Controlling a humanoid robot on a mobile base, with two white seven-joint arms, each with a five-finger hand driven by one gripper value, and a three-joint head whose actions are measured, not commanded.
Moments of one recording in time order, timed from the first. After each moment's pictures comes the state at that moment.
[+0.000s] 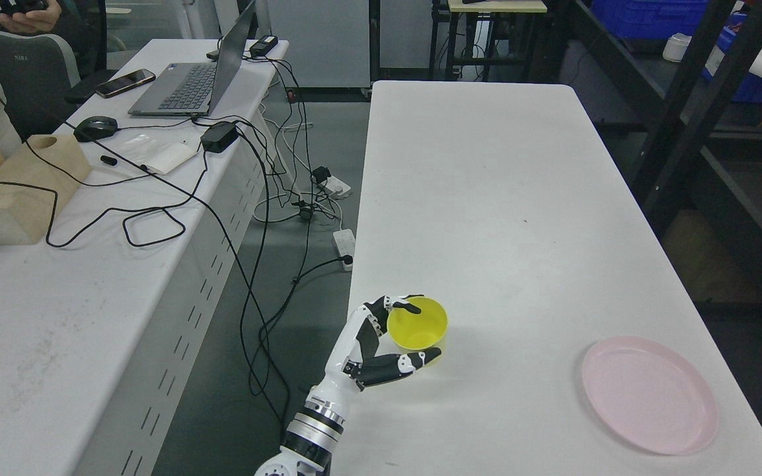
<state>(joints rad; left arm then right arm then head) -0.23 0.00 -0.39 -1.46 0.25 -0.26 -0.02 0.00 0.00 0.16 -0.24 0.05 0.11 0.09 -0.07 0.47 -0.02</state>
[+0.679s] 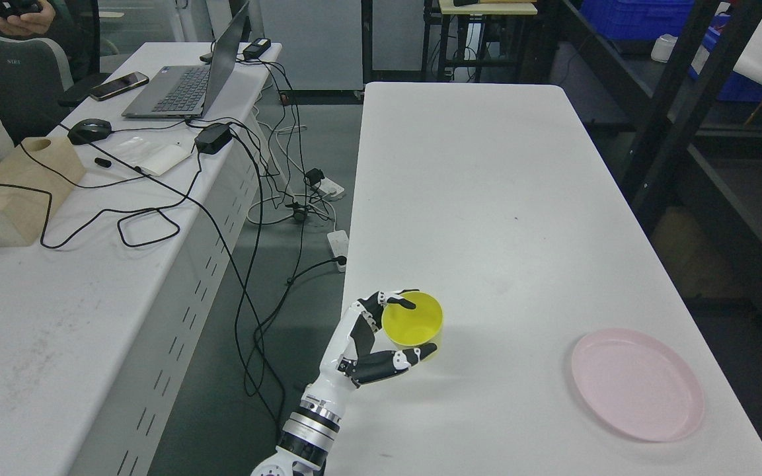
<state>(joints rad) -0.22 0.00 -0.38 -1.48 0.25 -0.28 -0.02 0.00 0.00 0.16 -0.24 0.05 0.11 0.09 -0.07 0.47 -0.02</state>
